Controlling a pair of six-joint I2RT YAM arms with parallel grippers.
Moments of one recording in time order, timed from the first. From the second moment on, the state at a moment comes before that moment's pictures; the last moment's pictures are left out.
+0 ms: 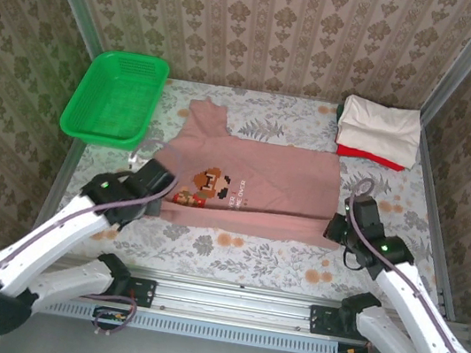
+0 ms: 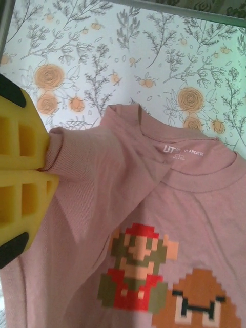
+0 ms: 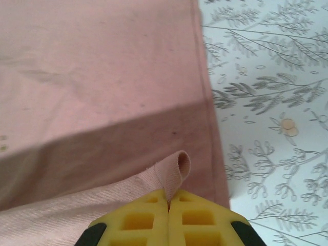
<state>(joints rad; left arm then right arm) -0.70 0.99 0.94 -1.17 -0.48 -0.62 0.31 0.83 0.63 -0.76 0.17 0.58</state>
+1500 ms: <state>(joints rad) -0.47 1.72 1.25 -0.92 -0.48 -0.32 0.42 1.21 0.77 -0.56 0.25 0.60</state>
